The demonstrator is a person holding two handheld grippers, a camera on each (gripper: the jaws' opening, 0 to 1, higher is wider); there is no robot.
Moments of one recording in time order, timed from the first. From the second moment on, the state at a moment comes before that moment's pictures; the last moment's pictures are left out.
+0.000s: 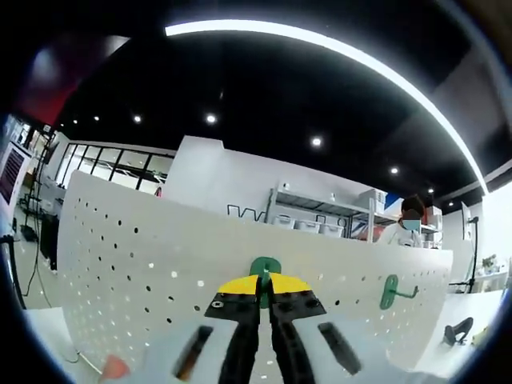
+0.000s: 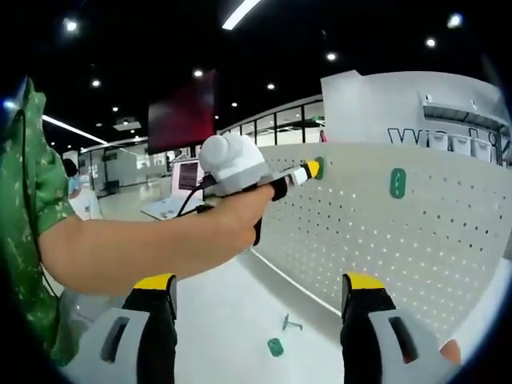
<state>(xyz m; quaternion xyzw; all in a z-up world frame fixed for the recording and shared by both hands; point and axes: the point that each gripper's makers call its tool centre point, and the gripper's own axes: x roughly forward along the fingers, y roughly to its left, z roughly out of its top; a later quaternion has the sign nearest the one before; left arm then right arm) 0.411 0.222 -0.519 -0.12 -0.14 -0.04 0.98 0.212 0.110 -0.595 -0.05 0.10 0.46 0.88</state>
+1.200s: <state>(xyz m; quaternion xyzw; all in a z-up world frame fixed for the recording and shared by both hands) 0.413 0.222 -0.521 -0.14 -0.17 0.01 0.98 0.212 0.107 -0.602 -0.06 0.11 0.47 0.87</state>
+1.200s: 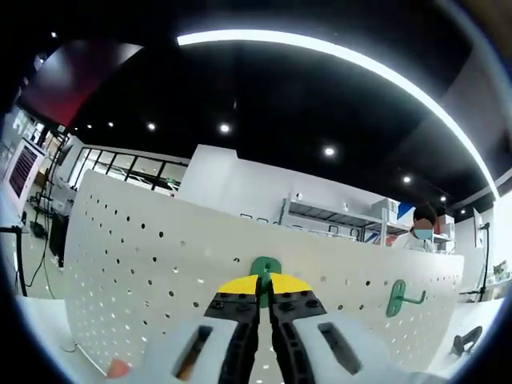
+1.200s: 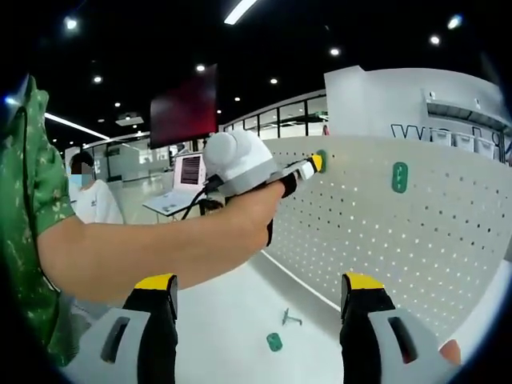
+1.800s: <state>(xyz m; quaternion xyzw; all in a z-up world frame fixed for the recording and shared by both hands) 0.415 0.222 -0.522 -0.12 -0.17 0.01 0.98 0.214 0.108 -0.605 -0.06 0.12 0.47 0.87</state>
